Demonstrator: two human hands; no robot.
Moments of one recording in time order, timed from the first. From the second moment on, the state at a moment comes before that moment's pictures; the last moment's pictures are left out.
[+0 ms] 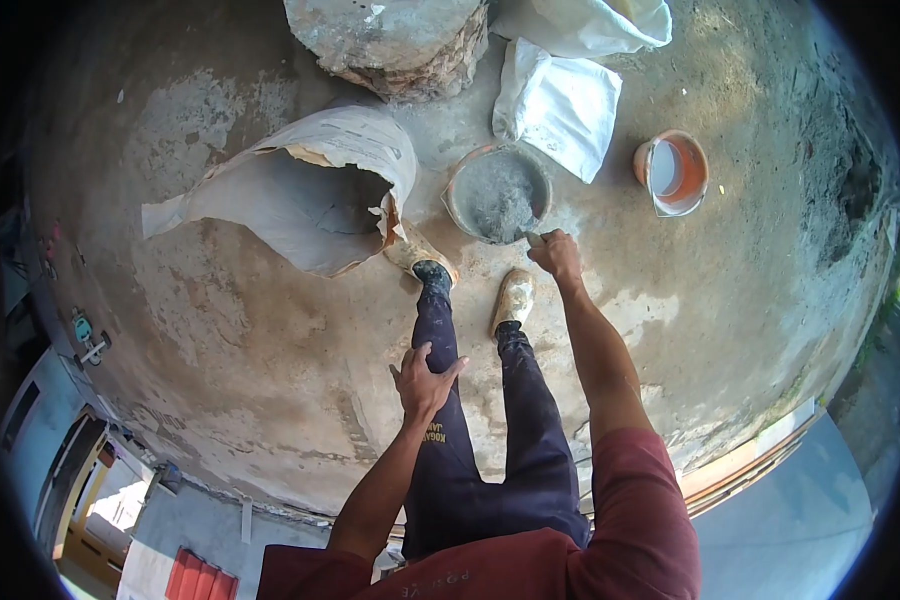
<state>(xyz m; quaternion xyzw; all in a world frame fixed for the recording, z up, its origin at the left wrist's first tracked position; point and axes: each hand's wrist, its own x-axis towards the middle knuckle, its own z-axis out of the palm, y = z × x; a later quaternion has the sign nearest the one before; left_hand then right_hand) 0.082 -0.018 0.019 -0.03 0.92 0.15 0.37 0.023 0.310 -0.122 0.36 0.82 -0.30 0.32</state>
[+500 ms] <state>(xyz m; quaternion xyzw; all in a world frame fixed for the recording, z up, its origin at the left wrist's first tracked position) 0.044 -0.015 0.024 -0.02 0.91 0.14 0.39 0.018 0.296 -0.116 0.52 0.59 -0.50 0.36</state>
